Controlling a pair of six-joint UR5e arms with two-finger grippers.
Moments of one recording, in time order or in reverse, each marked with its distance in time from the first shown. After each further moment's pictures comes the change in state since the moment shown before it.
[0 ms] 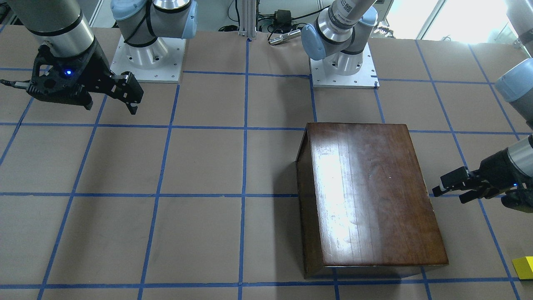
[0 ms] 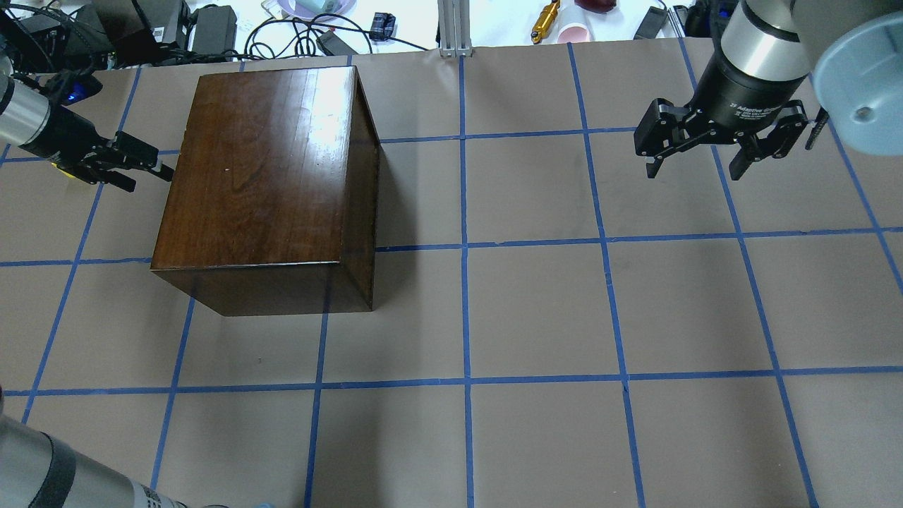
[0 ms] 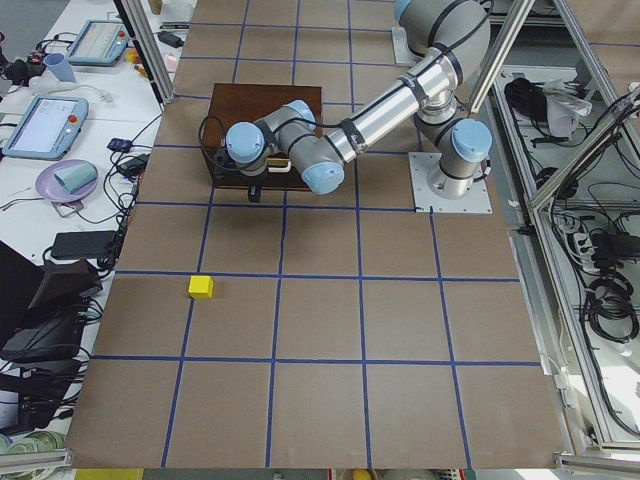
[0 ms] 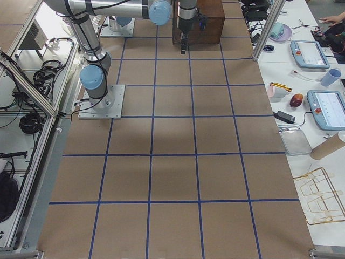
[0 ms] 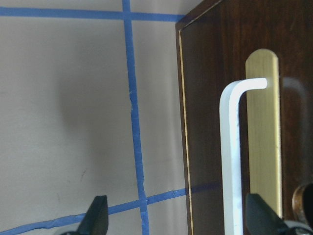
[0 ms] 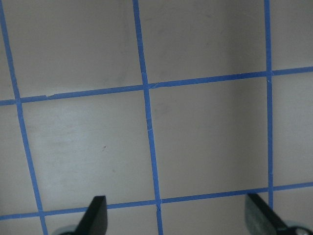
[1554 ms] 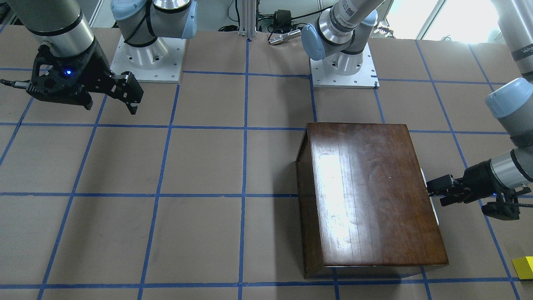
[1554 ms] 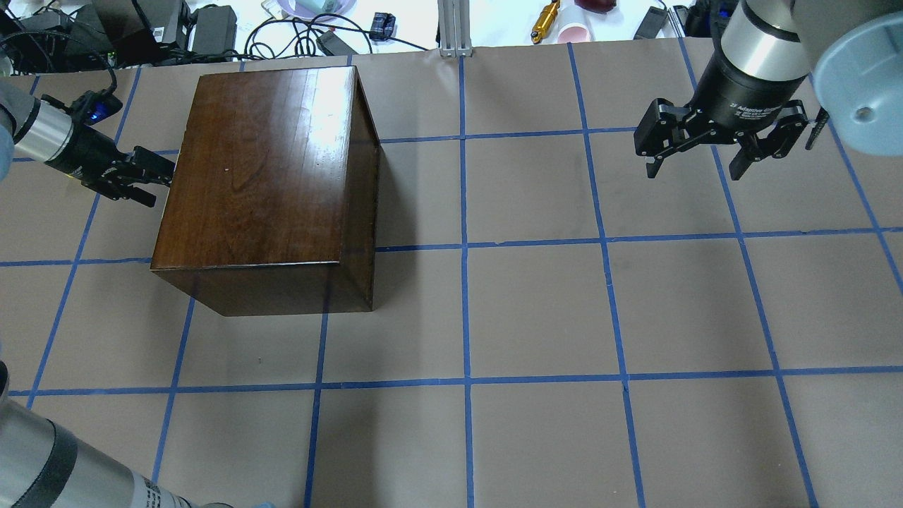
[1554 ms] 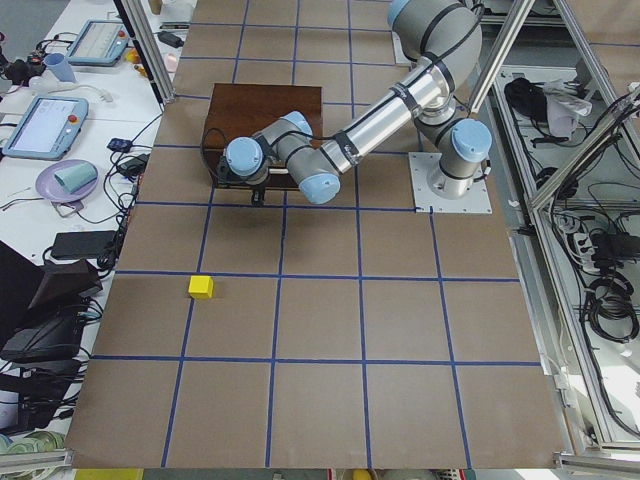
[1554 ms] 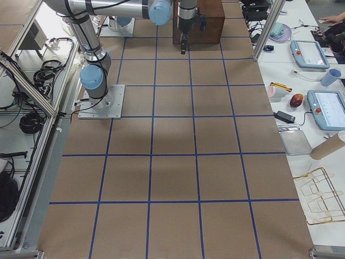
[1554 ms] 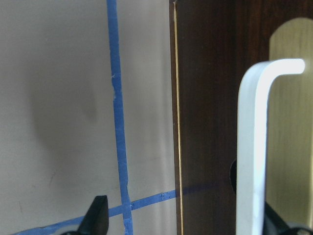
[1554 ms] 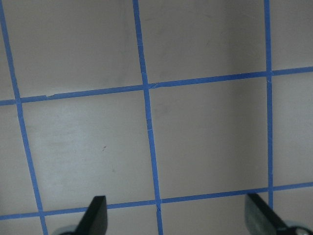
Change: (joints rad) left arm 0.000 -0.043 -0.007 0.002 0.004 0.004; right arm 0.000 0.000 0.000 0.000 0.000 0.000
